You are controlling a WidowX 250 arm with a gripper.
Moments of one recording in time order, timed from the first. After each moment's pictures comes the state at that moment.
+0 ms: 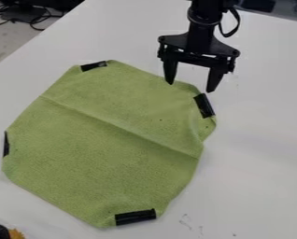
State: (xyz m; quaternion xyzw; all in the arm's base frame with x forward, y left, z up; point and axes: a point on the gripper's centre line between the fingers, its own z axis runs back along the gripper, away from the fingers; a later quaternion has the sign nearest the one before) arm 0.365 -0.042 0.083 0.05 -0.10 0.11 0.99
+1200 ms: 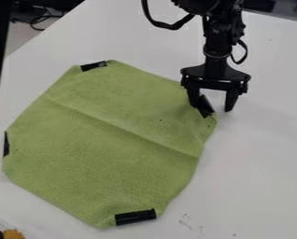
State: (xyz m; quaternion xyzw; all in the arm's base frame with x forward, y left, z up) arm 0.411 -0.063 0.010 -0.03 -0.08 0.10 0.99
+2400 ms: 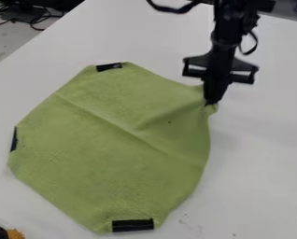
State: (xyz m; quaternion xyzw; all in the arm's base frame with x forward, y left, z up) arm 0.392 -0.075 0.055 0.02 -0.11 0.14 0.98
